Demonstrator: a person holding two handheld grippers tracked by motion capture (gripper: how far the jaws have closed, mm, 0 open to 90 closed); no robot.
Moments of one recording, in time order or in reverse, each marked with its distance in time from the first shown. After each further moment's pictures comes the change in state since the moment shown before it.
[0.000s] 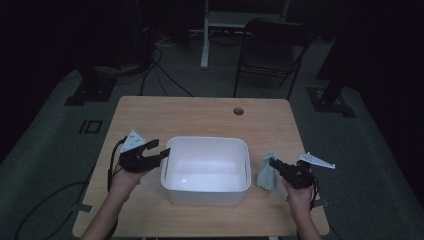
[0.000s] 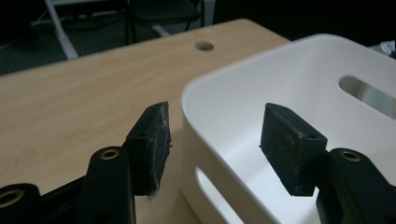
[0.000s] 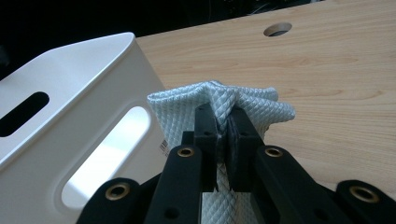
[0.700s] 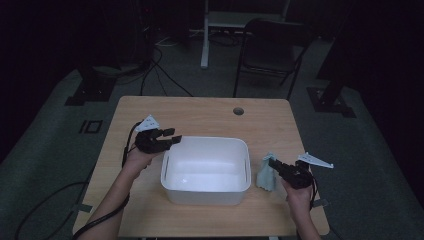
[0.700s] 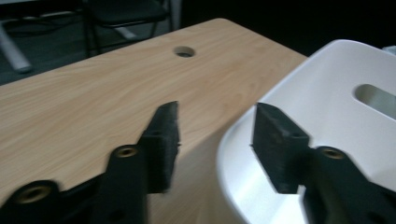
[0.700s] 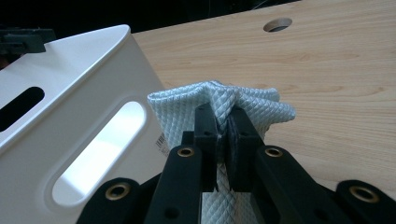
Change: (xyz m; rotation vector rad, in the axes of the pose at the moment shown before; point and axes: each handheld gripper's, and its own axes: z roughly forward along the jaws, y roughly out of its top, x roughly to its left) left arm 0.031 0.012 0.067 0.030 -0.155 0.053; right arm -0.002 -0.002 0.004 0.014 -0.003 -0.006
